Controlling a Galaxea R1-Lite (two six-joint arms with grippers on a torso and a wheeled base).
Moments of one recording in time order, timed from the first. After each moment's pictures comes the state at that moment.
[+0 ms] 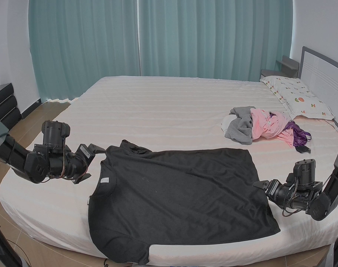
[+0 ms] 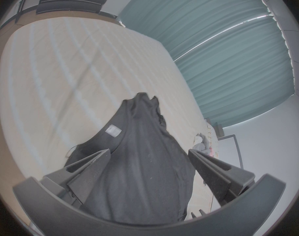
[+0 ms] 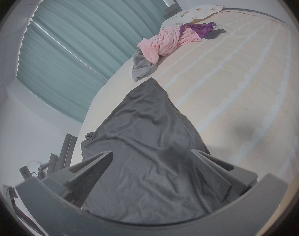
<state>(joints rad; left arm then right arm) -0.12 1.89 -0.81 -0.41 -0.18 -0.98 0.18 1.98 -0.29 -1.03 0.09 0.78</state>
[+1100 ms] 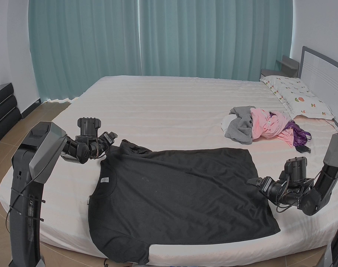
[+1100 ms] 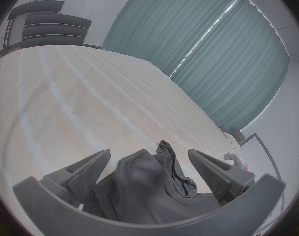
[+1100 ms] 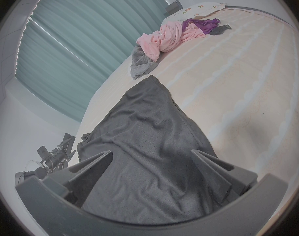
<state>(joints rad) -0.08 2.57 -1.66 -0.40 0.02 -0.74 0.18 2.09 -0.41 -1.01 0.09 0.77</state>
